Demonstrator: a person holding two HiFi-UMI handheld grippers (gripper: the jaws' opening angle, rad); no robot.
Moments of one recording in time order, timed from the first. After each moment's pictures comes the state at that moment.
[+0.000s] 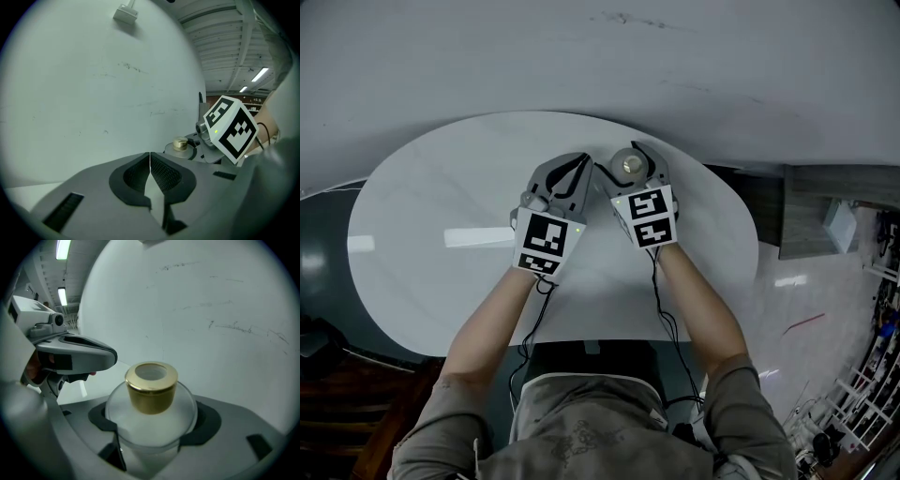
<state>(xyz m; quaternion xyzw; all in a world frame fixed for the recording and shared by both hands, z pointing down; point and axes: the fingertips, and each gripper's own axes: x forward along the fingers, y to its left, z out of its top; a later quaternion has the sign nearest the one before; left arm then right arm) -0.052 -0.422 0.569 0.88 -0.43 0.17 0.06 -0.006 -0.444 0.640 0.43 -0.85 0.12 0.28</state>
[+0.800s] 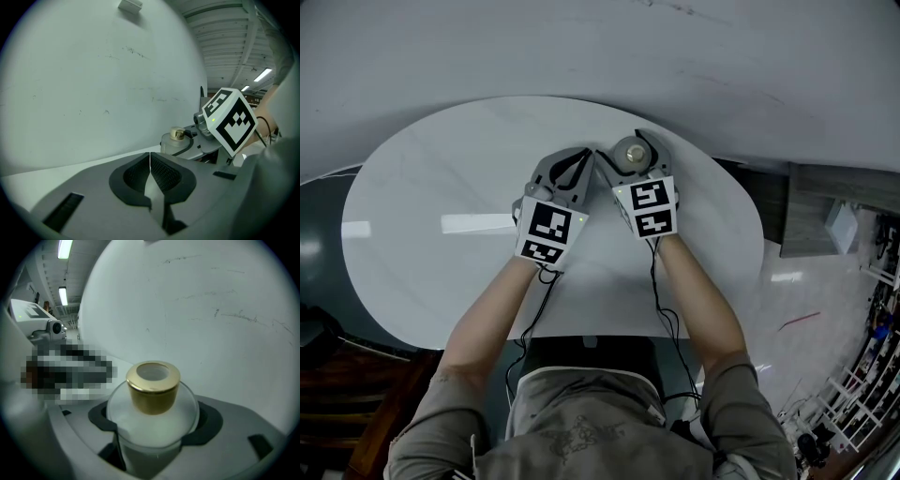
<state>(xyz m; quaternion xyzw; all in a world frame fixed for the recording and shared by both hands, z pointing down) -0.060 -0.419 0.612 0.88 -0.43 0.19 0.09 -0.017 -0.450 0.659 0.43 -0.85 0.12 0.27</state>
